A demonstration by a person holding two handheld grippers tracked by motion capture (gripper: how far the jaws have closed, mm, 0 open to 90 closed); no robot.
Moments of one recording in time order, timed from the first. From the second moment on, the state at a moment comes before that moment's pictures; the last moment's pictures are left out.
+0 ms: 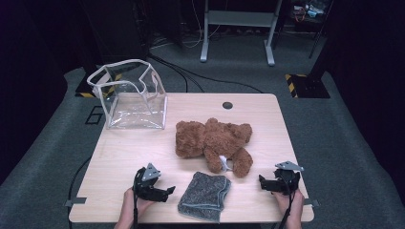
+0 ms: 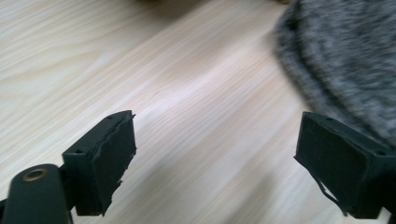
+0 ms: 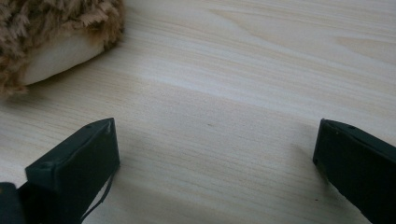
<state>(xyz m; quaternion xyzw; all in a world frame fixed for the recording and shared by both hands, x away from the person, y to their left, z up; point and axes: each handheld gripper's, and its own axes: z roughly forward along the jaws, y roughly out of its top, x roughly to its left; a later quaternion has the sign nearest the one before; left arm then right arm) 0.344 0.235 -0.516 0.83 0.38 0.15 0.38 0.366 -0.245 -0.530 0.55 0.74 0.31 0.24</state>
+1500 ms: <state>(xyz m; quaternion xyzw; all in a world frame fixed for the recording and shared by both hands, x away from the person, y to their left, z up) 0.360 0.269 -0.531 0.80 0.45 0.21 0.34 0.328 -0.180 -0.485 0.45 0.78 0.40 0.20</state>
